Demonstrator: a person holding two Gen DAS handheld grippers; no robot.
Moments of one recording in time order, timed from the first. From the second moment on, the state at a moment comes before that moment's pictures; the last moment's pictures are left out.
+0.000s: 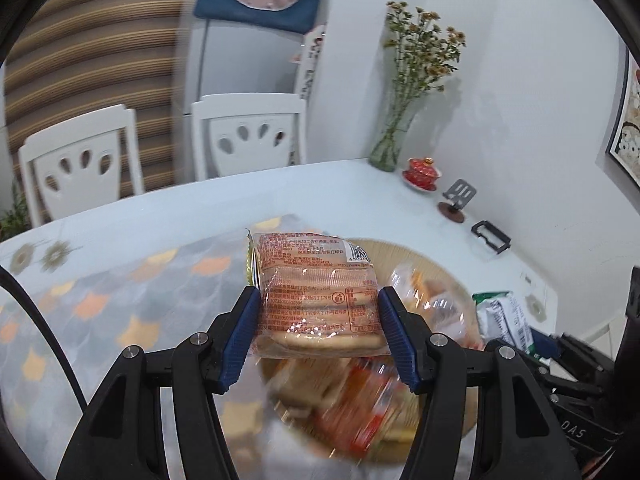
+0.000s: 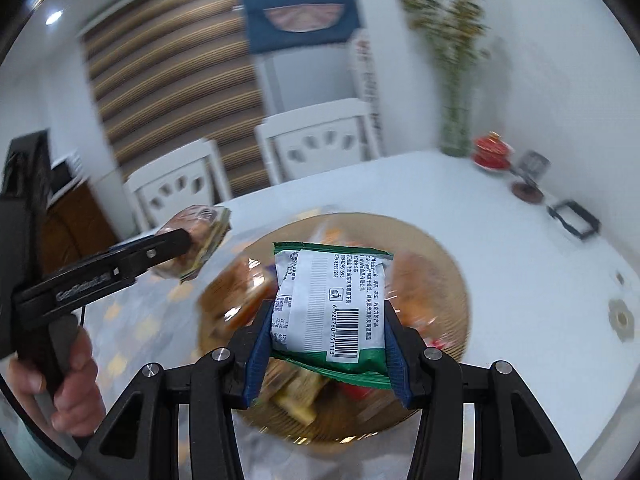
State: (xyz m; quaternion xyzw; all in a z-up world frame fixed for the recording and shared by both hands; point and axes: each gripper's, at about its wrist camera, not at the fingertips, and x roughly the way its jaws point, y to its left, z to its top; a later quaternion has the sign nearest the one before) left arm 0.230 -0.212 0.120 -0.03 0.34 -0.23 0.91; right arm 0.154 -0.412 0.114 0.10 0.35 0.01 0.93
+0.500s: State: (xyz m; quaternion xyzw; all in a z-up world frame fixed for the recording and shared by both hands) left arm 0.269 -0.228 0.101 -0.10 0.37 -0.24 0.89; right arm 0.168 -0.434 0.107 0.15 0.36 -0.04 0.92
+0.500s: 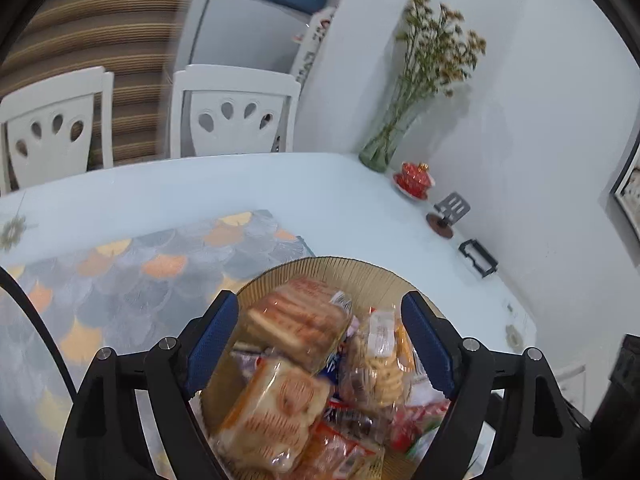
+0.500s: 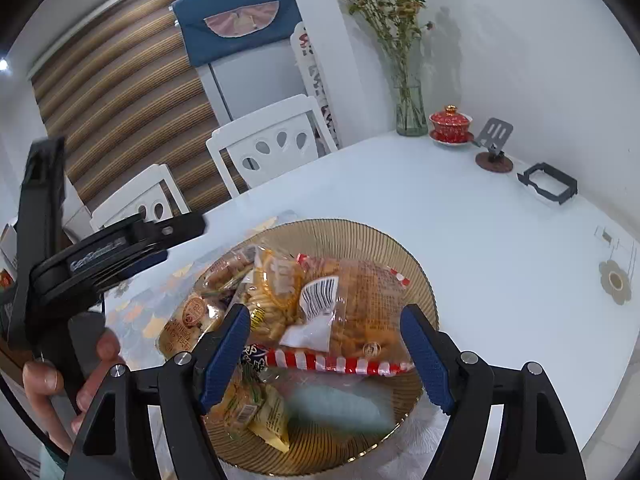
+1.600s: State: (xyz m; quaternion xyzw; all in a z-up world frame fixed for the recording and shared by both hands) left arm 0.059 -0.012 0.019 -0.12 0.39 0.02 0.91; right arm 0.118 -0.236 0.055 0.02 0.40 0.14 0.91
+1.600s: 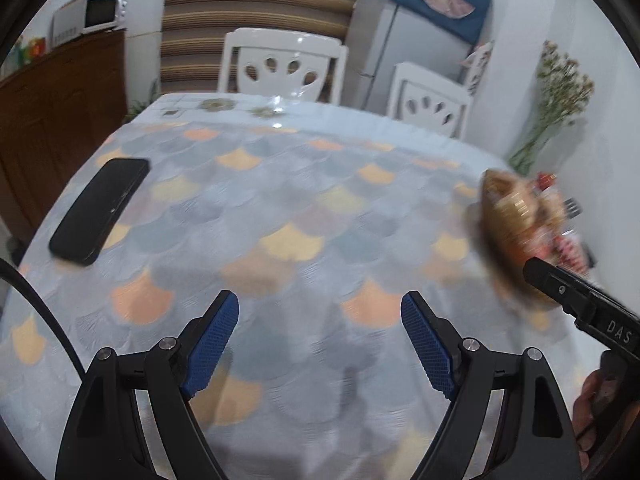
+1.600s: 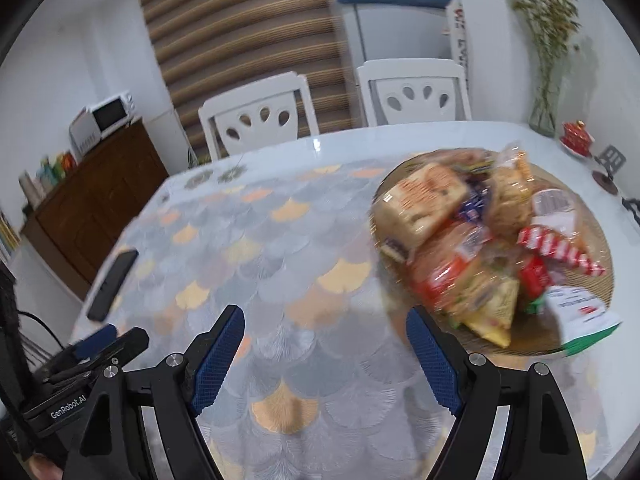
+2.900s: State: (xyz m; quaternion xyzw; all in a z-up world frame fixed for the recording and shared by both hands) left arm 0.073 -0.014 -0.028 -0.05 0.45 0.10 0.89; right arm 0.121 -0.189 -0.021 -0.07 0.43 0.13 0.89
